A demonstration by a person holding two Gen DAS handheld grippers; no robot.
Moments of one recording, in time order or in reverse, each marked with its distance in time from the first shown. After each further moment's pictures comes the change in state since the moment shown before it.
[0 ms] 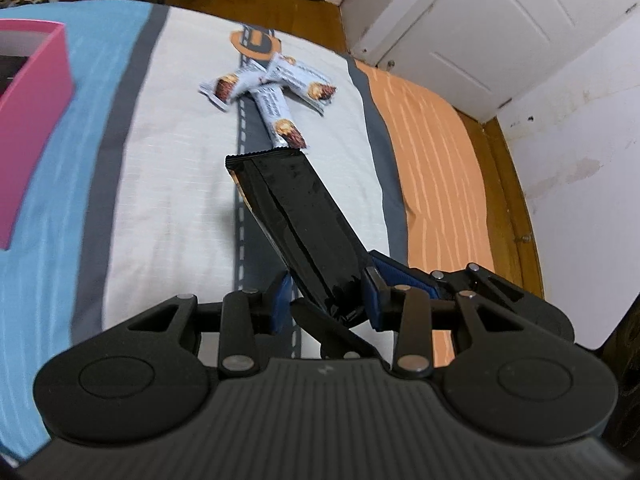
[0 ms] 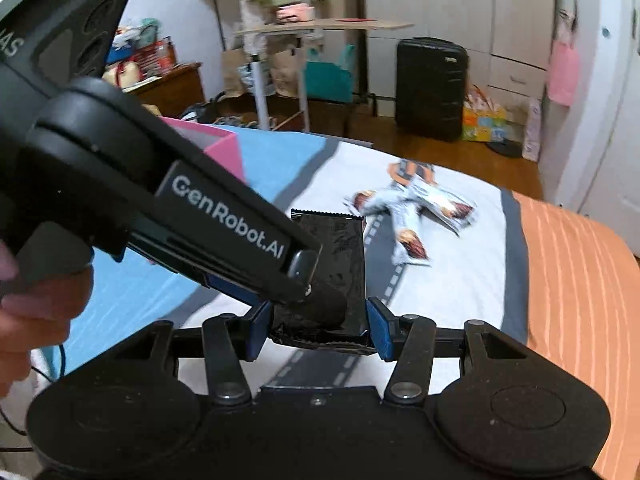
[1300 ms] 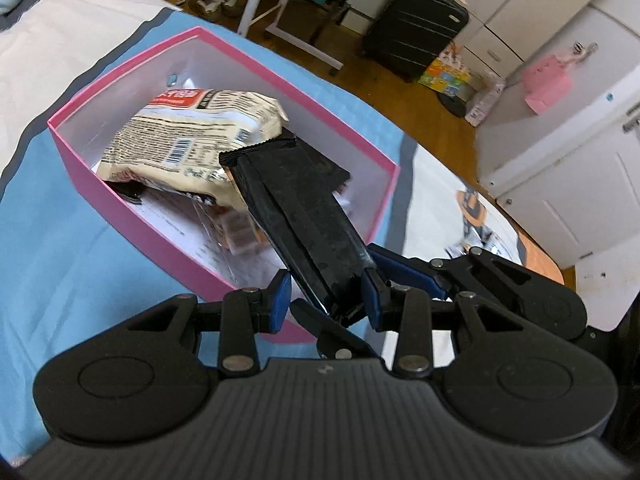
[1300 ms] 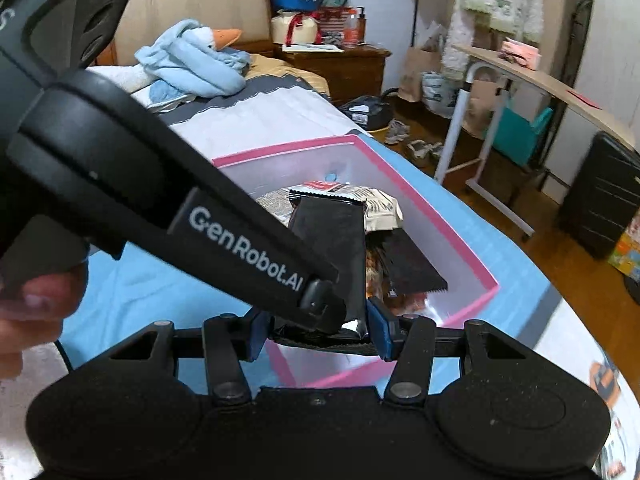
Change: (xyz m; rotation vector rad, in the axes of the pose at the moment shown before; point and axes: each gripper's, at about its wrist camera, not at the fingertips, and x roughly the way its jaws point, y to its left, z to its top) left arm -0.131 0.245 0.054 -0.351 -0.235 0.210; right arm 0.126 0.201 0.136 -0.451 0.047 0.296
